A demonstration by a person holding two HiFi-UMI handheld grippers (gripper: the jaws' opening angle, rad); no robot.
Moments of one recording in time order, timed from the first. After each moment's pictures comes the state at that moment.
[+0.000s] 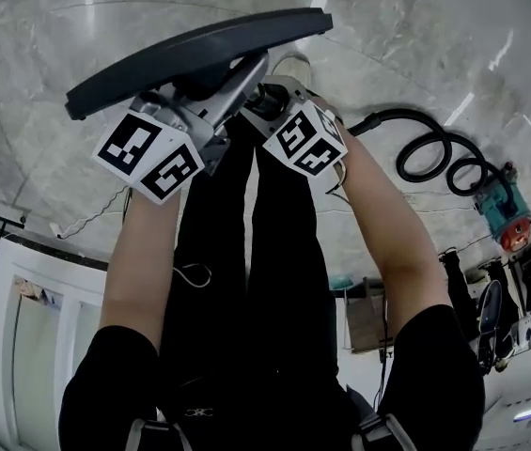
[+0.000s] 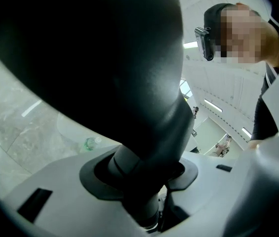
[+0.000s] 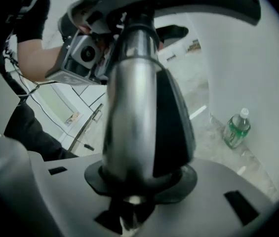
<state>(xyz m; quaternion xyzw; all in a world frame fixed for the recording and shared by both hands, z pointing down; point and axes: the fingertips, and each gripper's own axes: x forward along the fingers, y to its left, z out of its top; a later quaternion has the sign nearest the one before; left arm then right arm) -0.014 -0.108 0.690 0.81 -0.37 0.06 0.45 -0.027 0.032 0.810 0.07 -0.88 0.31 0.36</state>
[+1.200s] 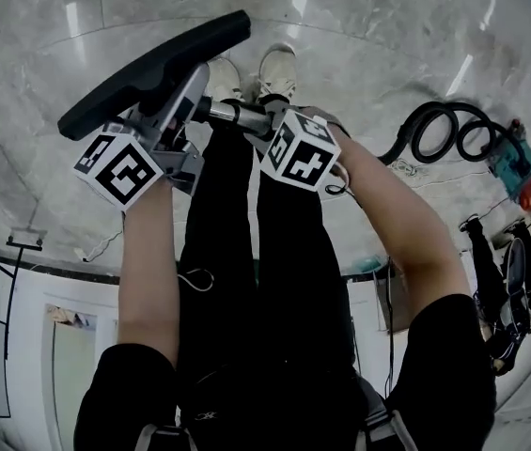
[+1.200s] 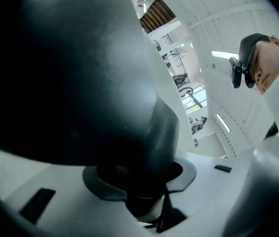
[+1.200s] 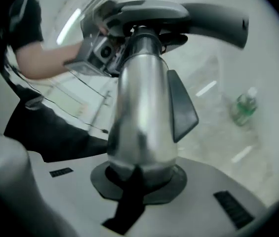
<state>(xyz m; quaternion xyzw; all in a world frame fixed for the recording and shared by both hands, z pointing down) -0.043 -0.088 0.705 0.71 -0.37 0.04 0.60 -0.008 0.089 0.770 -0.03 -0.81 0.39 0.43</state>
